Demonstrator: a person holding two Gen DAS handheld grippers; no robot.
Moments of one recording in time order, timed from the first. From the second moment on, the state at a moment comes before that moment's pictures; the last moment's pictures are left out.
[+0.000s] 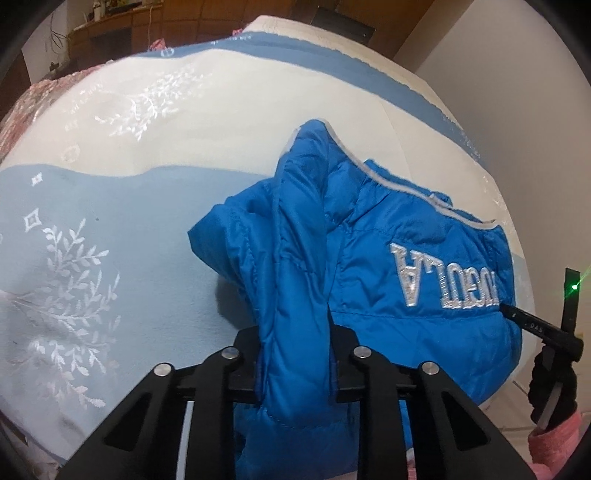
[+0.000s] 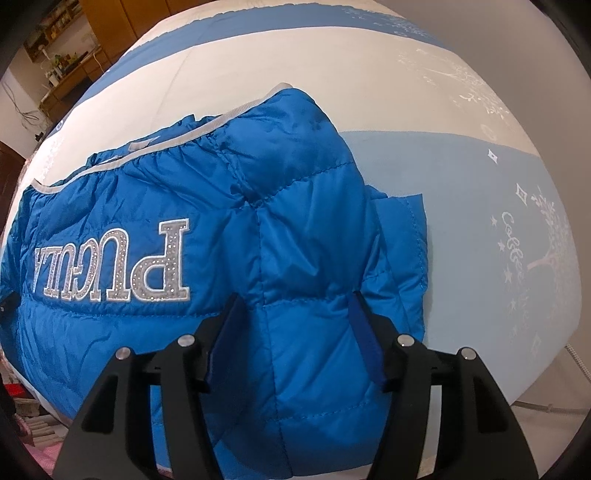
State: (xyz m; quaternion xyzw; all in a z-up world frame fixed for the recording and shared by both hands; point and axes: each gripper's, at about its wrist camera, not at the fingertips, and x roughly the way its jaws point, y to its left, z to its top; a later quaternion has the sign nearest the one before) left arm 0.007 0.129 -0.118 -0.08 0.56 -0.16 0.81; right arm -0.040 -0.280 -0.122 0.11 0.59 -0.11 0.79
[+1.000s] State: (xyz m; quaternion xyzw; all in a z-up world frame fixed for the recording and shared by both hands) left arm -0.028 -0.044 -0.010 -0.01 0.49 -0.14 0.86; right arm -0.068 -0.325 -0.032 0.09 0.55 -0.02 0.83
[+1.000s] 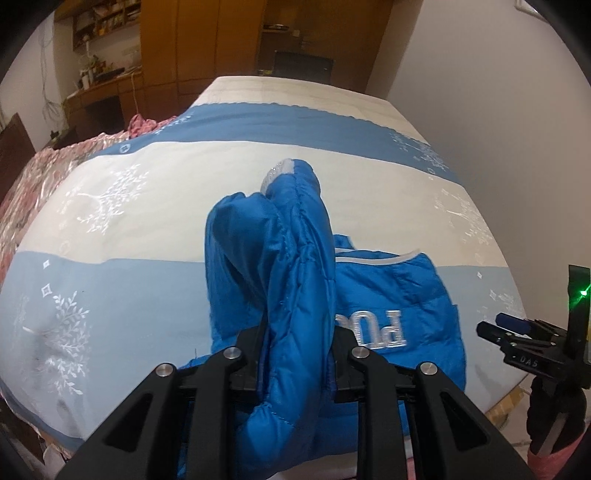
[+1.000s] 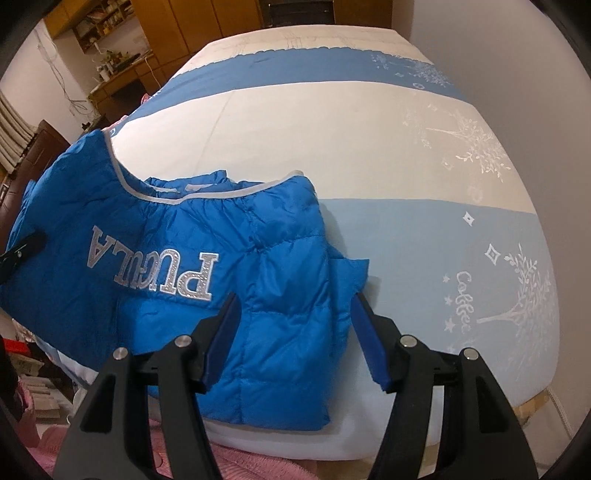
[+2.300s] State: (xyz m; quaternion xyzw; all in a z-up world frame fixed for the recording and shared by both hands) left arm -0.041 -0.068 0.000 -0.09 0.50 -0.23 0.83; right arm -0.041 -0.334 -0.015 0.09 0.57 0.08 0.82
